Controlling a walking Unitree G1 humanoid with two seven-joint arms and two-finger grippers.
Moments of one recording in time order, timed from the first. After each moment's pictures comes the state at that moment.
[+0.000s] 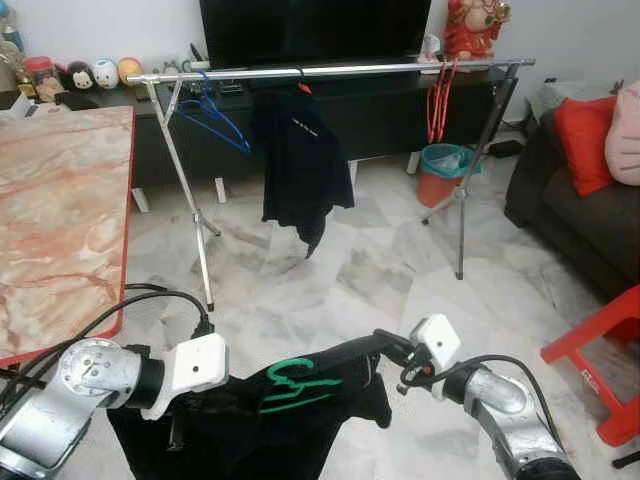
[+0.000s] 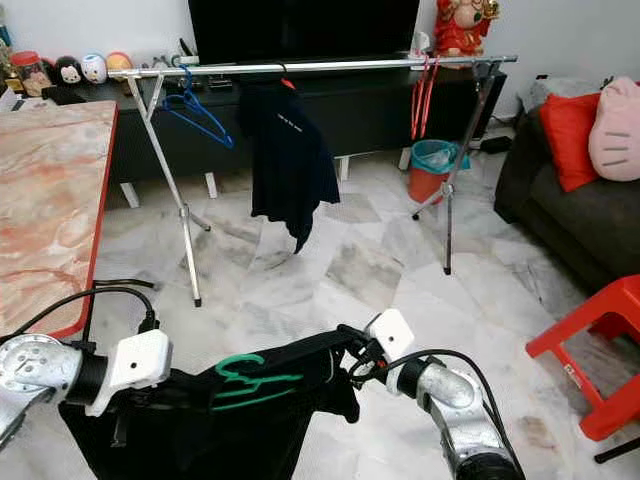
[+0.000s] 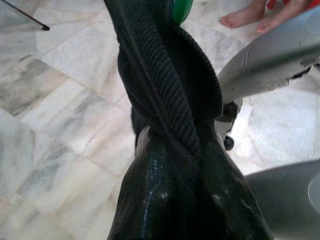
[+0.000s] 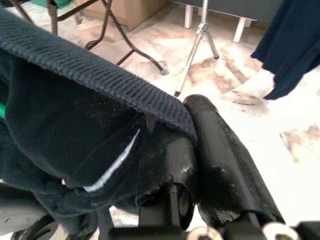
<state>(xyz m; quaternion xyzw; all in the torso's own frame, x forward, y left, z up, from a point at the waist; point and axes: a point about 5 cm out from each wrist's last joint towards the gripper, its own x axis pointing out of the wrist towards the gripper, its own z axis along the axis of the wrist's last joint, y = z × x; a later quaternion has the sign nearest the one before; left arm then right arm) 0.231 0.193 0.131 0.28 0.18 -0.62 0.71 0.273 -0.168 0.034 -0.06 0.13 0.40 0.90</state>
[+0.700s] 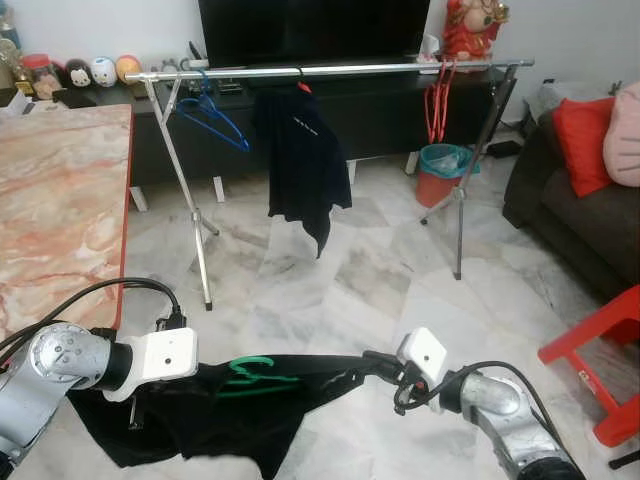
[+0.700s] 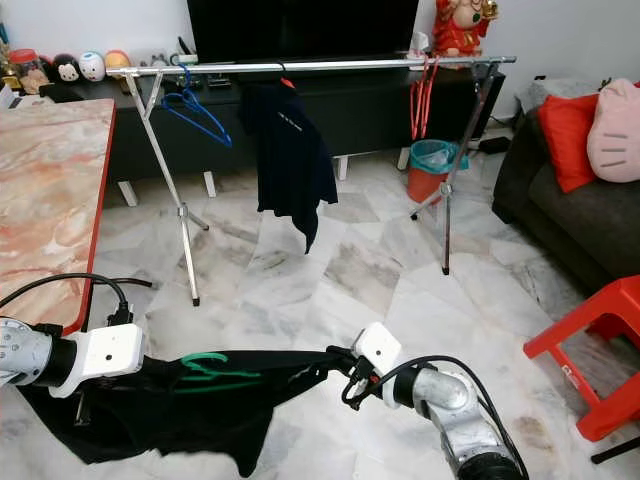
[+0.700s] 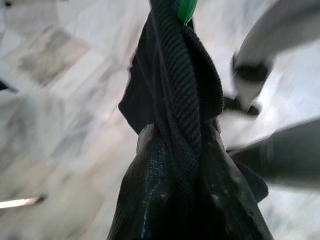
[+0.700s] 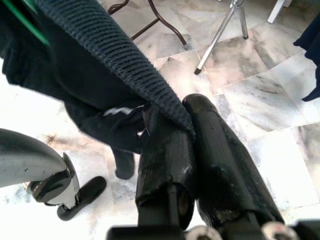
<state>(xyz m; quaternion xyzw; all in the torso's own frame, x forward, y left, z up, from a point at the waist) 0.242 0.222 0.134 0.32 0.20 -0.59 0.71 0.267 -0.167 0.028 -0.11 0.17 0.45 0.87</state>
